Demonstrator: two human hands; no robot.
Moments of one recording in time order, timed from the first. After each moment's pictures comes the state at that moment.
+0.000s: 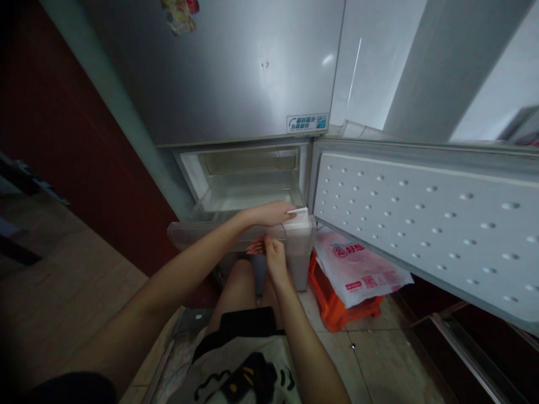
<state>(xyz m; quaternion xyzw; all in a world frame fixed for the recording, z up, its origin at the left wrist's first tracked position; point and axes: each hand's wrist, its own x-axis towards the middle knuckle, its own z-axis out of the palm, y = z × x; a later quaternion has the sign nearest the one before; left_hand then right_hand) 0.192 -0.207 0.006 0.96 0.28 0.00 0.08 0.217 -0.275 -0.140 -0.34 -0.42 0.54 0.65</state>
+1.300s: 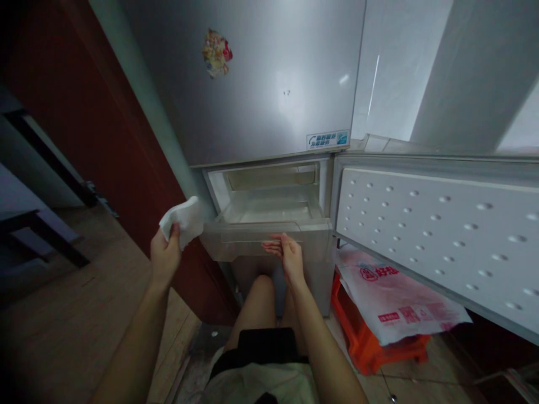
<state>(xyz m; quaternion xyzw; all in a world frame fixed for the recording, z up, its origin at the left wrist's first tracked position) -0.047 -0.270 -0.027 0.55 0.57 0.61 -0.02 0.207 -0.240 -0.123 -0.25 -0.39 0.56 0.68</state>
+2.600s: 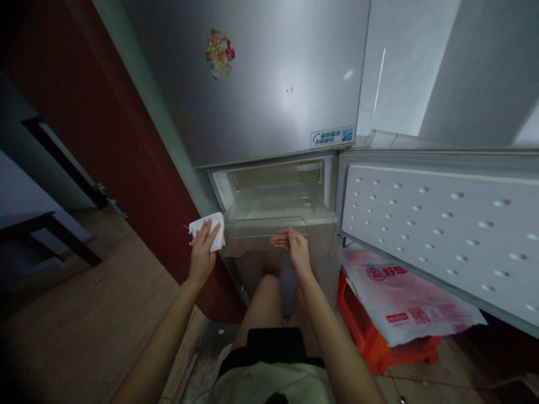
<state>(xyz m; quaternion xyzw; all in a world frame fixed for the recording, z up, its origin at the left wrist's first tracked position) -0.055 -0.238 -0.103 0.75 0.52 0.38 -0.15 0.215 -0.220 -0.127 -0.25 -0.41 0.56 0.68</state>
